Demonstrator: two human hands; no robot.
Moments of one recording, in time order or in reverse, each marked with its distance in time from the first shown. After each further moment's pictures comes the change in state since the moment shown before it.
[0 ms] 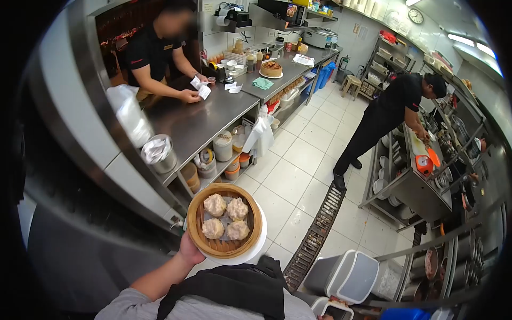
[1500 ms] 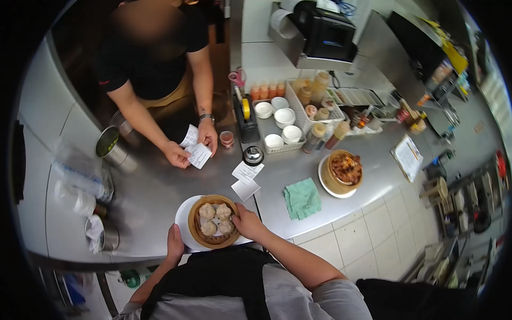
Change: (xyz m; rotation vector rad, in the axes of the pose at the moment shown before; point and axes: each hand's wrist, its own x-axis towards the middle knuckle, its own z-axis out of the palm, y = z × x) left_hand 0.660 0.192 -0.116 1.047 1.389 0.518; right_hand 0.164 -1.365 -0.166 -0.586 -0.677 -1.449
